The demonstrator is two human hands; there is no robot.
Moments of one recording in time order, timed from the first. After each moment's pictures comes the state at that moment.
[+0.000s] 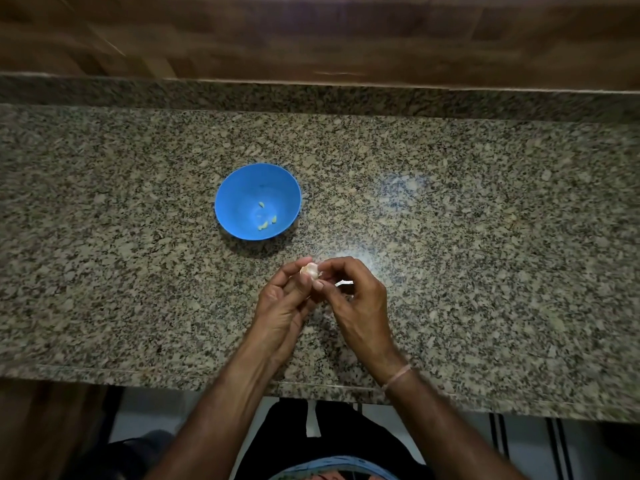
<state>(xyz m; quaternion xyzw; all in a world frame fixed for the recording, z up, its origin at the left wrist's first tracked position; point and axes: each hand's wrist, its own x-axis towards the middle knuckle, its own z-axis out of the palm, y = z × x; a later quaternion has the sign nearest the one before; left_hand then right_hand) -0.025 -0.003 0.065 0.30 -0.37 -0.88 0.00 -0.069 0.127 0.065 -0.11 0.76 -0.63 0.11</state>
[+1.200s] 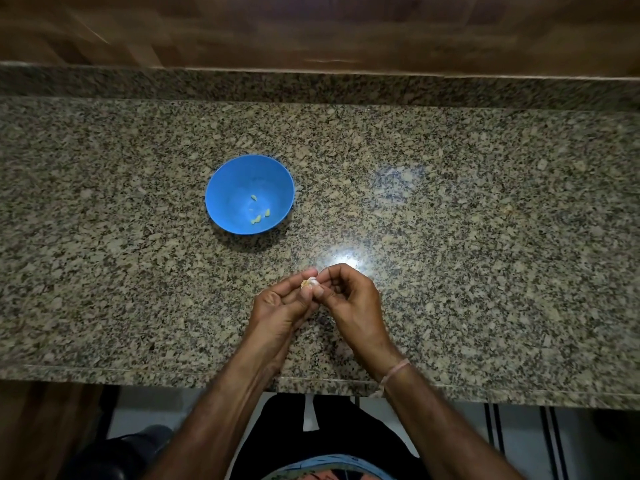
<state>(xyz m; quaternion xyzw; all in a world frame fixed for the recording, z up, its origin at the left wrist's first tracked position) -0.013 0.003 0.061 0.32 -0.44 -0.84 -0.05 -0.063 0.133 0.052 -0.01 0.73 -0.65 0.22</state>
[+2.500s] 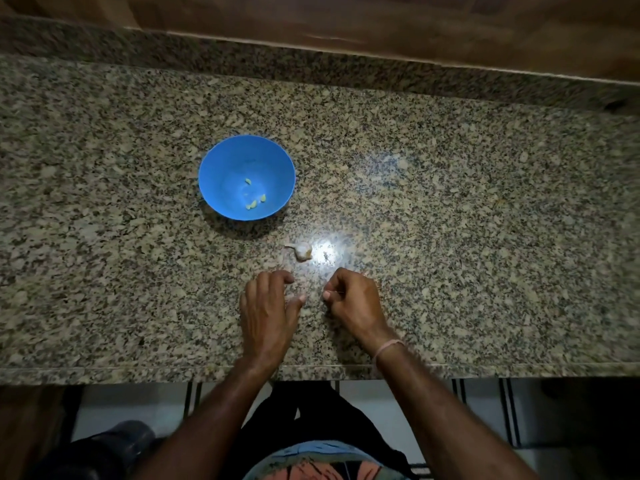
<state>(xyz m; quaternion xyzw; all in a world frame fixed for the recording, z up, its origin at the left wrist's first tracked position) 0.021 -0.021 -0.021 0.19 -0.94 -0.29 0.04 -0.060 0.129 0.009 -0.05 0.90 -0.36 0.23</state>
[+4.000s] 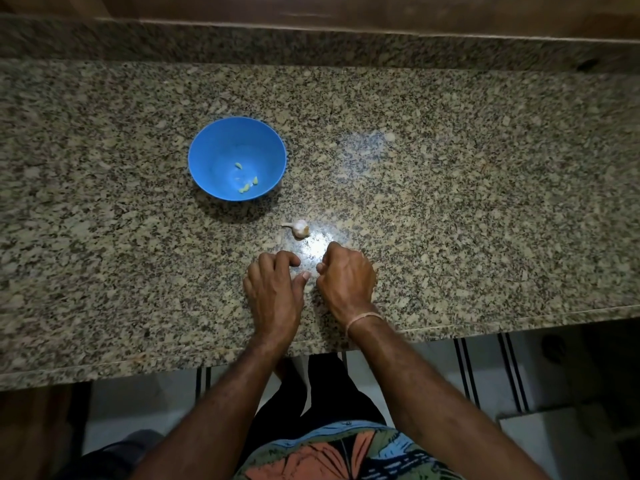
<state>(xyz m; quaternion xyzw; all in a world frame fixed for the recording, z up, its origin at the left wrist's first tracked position) 0.021 -0.013 -0.020 0.21 -0.94 -0.28 0.03 -0.038 0.093 0.013 -0.02 0.98 -0.19 0.08</state>
